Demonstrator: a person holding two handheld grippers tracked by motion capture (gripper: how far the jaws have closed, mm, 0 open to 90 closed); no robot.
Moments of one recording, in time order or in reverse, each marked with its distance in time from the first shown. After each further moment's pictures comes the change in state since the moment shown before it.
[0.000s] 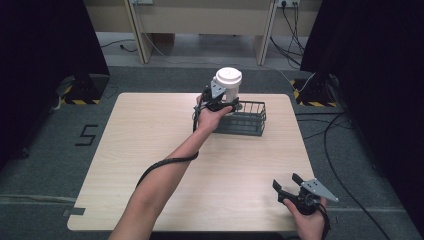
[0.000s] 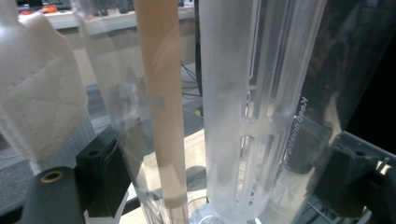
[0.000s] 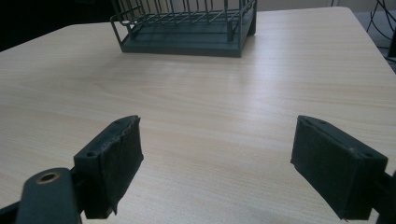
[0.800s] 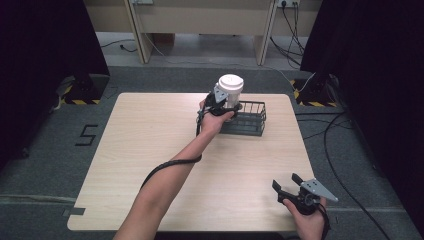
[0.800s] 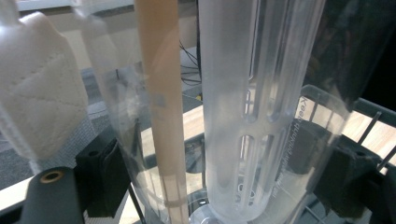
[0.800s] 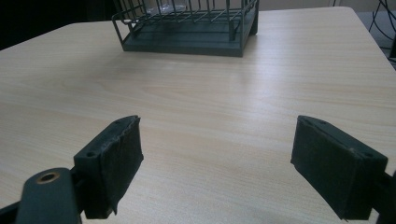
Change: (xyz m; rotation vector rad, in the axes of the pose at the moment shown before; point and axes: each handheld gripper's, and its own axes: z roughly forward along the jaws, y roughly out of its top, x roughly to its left) left arm -0.006 -0.023 0.013 0.060 0.009 -0.007; right arm 0.000 0.000 0.000 0.003 0.005 -0.005
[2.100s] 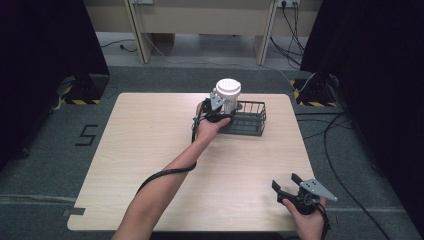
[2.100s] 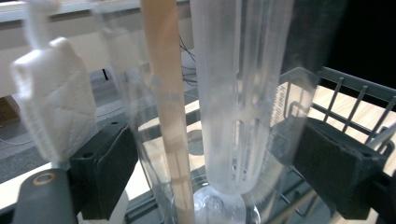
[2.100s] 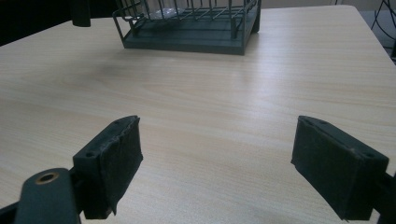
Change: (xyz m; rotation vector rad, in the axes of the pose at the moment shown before) left arm -0.002 -0.014 -0.026 -0.024 0.010 0.032; right arm 0.001 0.000 0.001 0.011 0.003 -0.006
